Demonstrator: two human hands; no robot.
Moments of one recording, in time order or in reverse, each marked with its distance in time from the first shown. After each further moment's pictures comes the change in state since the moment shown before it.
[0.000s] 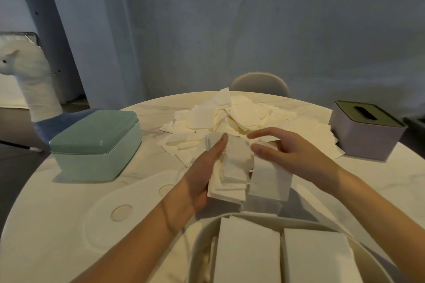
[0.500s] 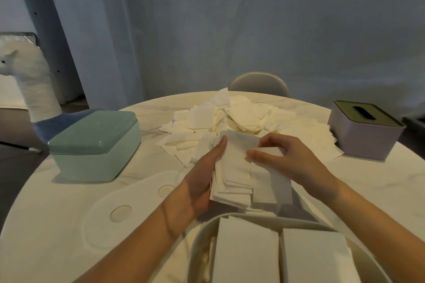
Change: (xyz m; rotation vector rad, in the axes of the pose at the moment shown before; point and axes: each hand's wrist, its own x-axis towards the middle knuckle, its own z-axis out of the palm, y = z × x) left_hand -0.009 0.000 0.007 -0.084 -0.060 -0.034; right_hand 0.002 0.011 0.017 0.080 0.169 0.027
